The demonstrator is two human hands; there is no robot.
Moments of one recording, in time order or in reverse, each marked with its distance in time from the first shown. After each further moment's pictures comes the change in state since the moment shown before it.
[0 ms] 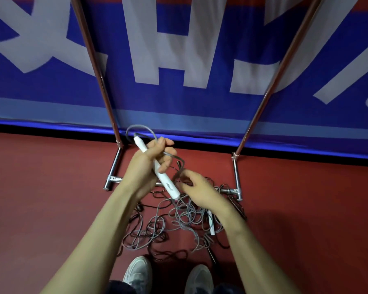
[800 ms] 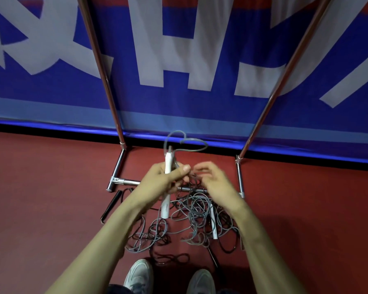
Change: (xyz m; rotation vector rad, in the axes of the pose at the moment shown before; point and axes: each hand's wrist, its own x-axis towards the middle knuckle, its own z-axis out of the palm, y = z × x) left_hand -0.008 -0.025 -0.009 0.426 -0.148 -0.058; right_hand -0.009 -0.010 -0.026 0.162 0.171 0.072
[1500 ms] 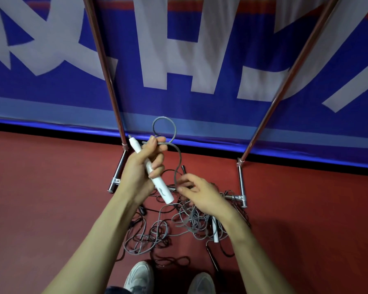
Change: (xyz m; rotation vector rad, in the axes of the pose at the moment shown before) left_hand -0.003 0.035 -0.014 -0.641 0.193 0.157; right_hand 0.004 0.000 0.028 -0.126 -0.219 -0.002
